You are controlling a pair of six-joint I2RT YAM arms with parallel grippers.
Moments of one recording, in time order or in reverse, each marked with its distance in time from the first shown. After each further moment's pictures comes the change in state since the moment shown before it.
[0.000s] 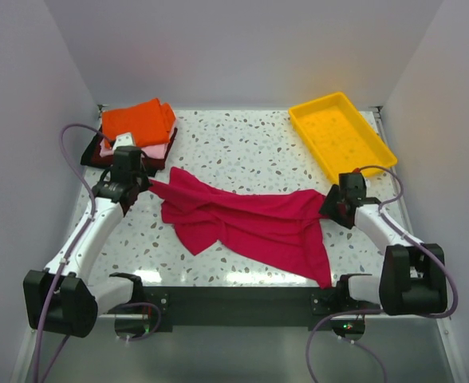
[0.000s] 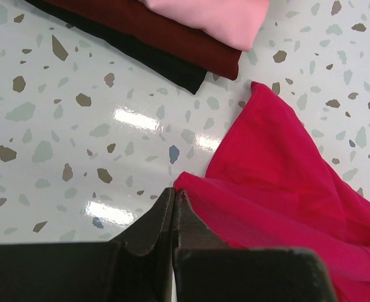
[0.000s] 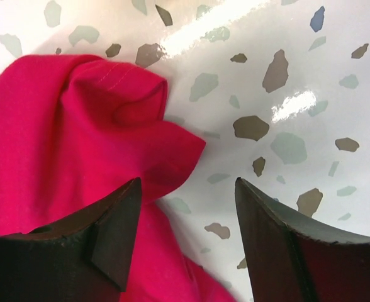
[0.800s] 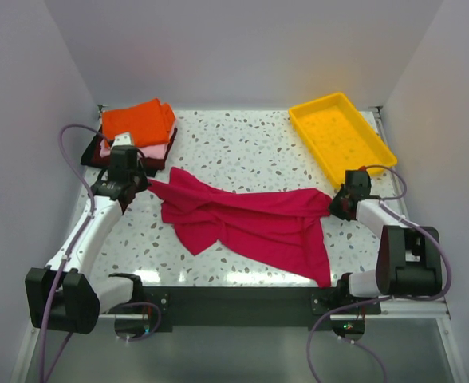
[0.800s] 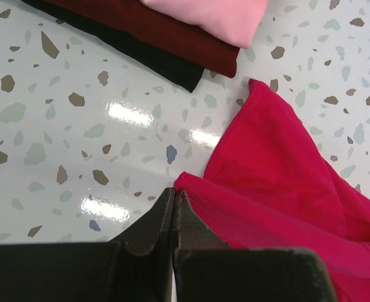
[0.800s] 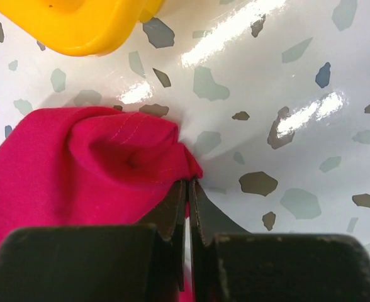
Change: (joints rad) left arm 0.041 0.018 0.000 0.012 0.068 0.016; right arm -0.101 0.136 -0.003 0.182 -0.080 0.018
